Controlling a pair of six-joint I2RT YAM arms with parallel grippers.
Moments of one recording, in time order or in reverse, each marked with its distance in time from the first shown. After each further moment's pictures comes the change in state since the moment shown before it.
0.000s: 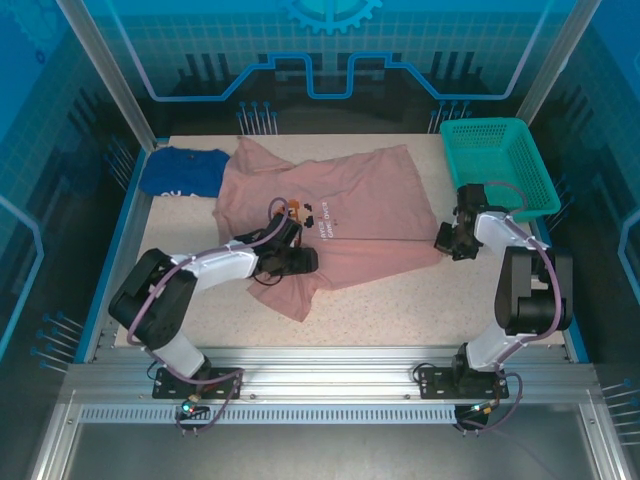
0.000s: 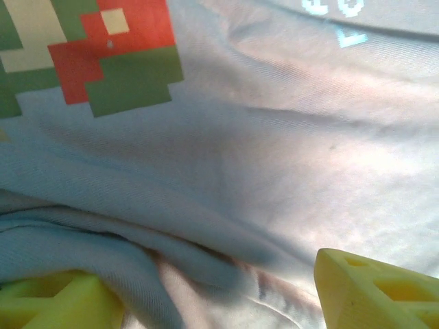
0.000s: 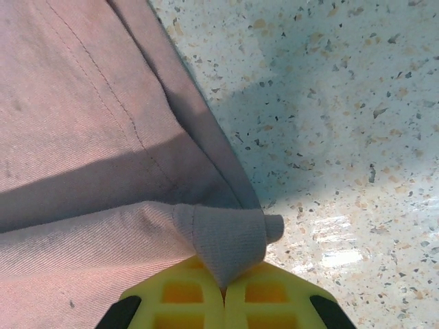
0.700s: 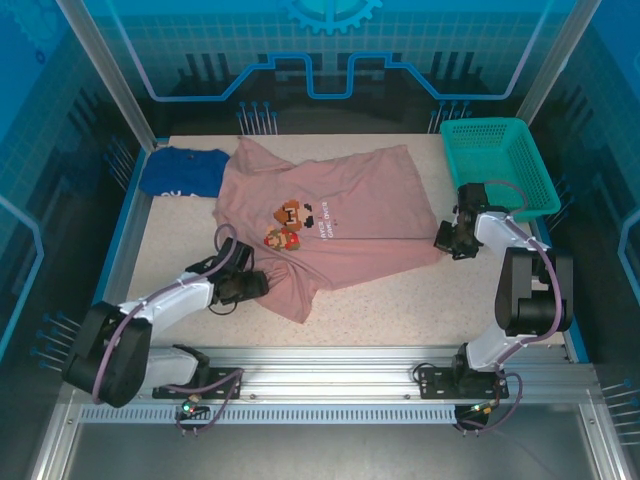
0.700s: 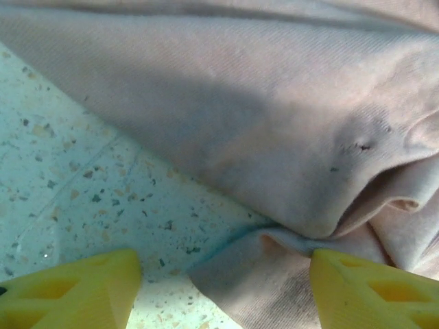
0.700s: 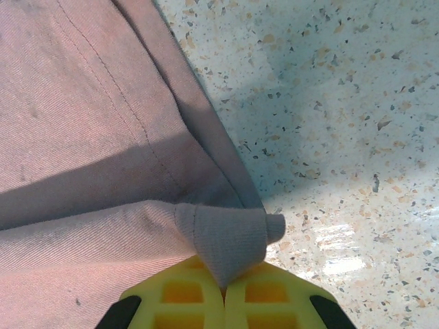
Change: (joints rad) left arm 0.214 -0.323 -0.318 -0.158 -0.088 0.026; right arm 0.000 -0.003 0.000 0.015 -0.007 -0.008
